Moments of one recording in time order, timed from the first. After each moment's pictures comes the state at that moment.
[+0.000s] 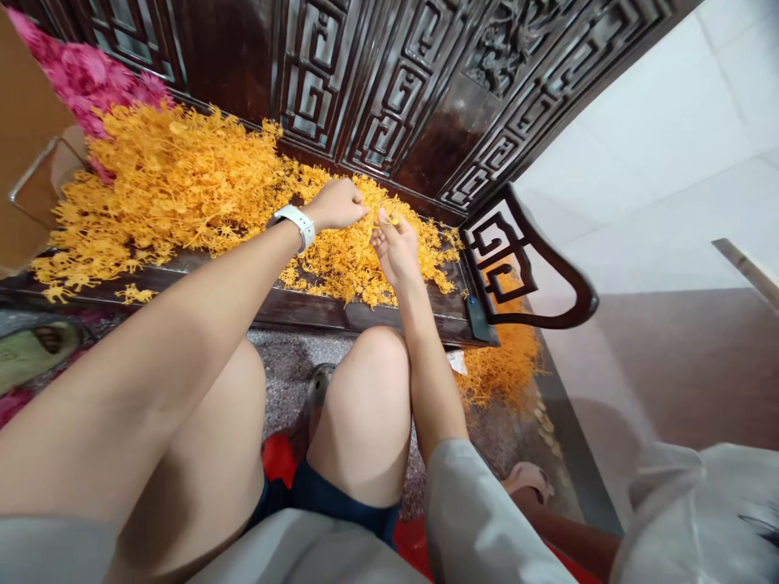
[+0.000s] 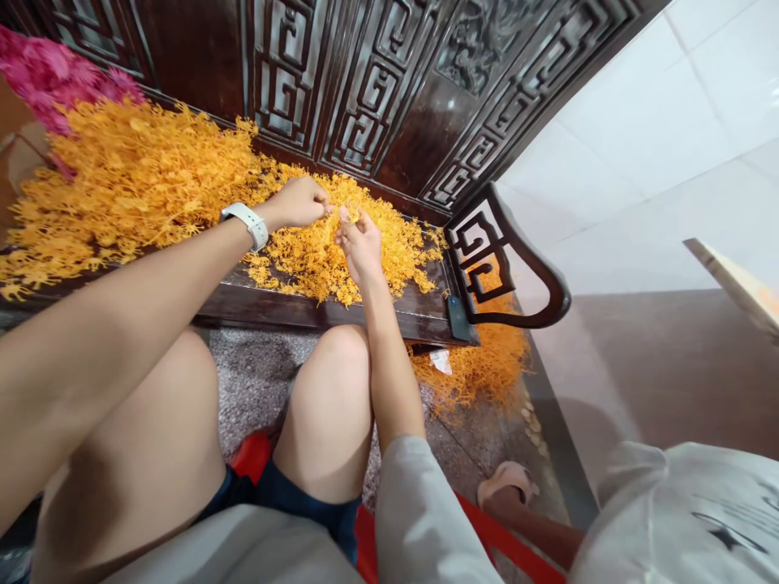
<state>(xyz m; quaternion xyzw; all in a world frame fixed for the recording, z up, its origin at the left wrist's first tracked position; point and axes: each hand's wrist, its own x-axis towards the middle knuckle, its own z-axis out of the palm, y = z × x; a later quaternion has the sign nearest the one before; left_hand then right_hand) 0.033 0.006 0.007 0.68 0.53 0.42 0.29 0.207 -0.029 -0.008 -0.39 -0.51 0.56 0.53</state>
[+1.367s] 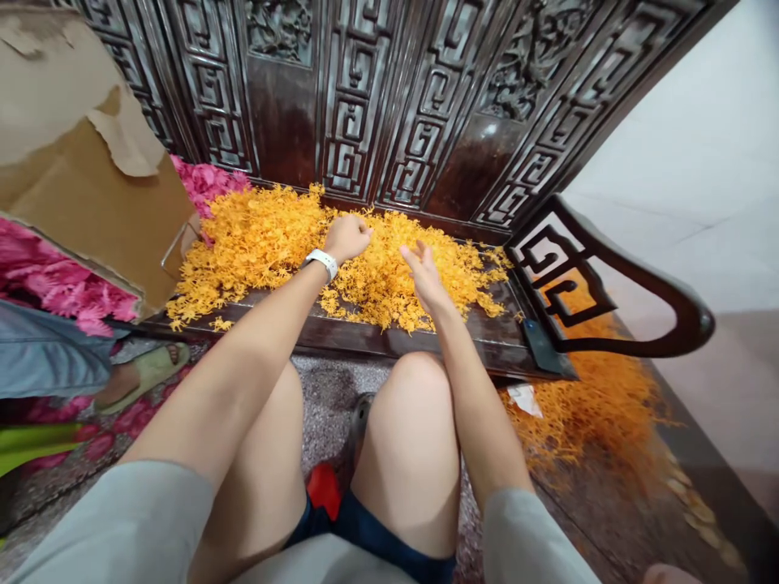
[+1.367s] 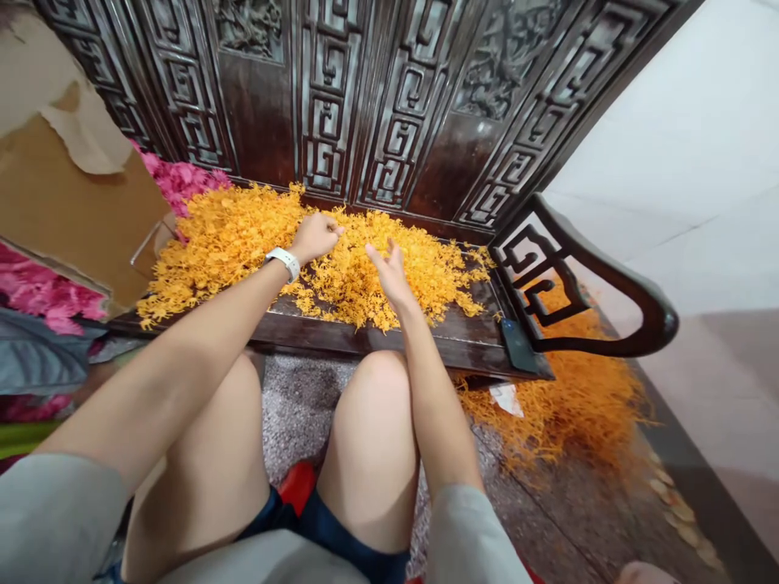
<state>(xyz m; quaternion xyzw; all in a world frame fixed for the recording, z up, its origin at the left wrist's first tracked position) 0.000 0.004 0.007 0.64 0.62 0.40 0.21 0.226 -0.020 -0.017 -0.49 -0.66 0.42 0.40</state>
